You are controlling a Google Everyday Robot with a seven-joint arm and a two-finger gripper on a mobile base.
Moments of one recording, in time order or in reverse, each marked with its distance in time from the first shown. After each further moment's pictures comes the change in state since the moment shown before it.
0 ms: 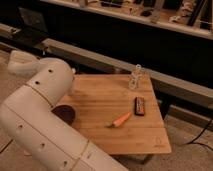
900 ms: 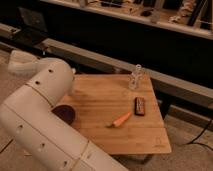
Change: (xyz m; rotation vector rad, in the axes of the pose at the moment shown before) arm 0.000 0.000 0.000 0.000 0.000 0.000
